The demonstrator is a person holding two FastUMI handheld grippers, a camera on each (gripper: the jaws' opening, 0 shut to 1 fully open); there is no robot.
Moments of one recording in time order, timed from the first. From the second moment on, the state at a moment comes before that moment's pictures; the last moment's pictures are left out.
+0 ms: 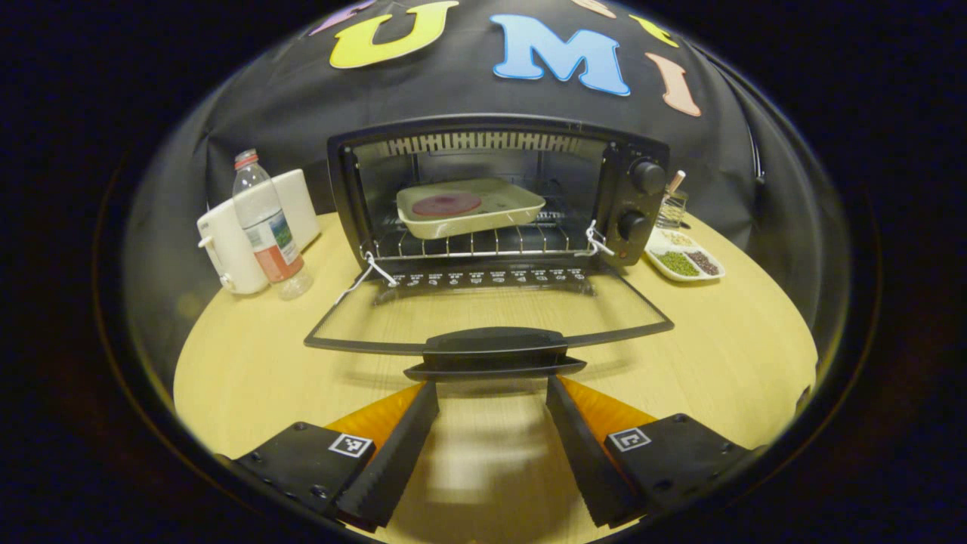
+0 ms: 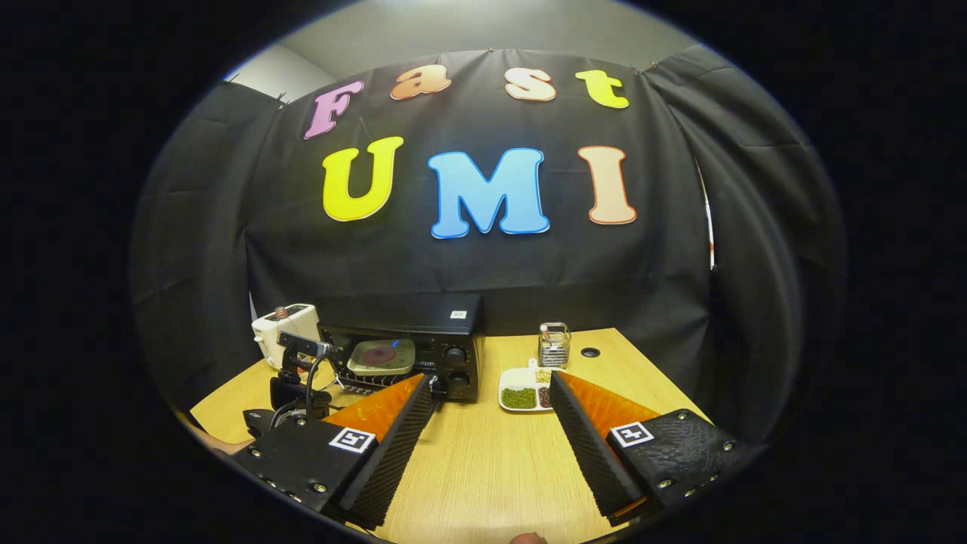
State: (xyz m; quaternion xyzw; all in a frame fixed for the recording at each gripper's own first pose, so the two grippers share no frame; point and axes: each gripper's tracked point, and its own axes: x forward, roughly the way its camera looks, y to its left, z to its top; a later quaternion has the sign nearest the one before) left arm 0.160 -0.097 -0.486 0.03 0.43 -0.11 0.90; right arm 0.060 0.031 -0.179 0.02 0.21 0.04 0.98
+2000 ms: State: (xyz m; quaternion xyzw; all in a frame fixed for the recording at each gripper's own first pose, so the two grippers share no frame) left arm 0.130 -0.097 -0.222 0.00 0.12 -0.07 0.99; right arm 0.035 0.019 -0.108 0.01 0.11 0.07 0.99
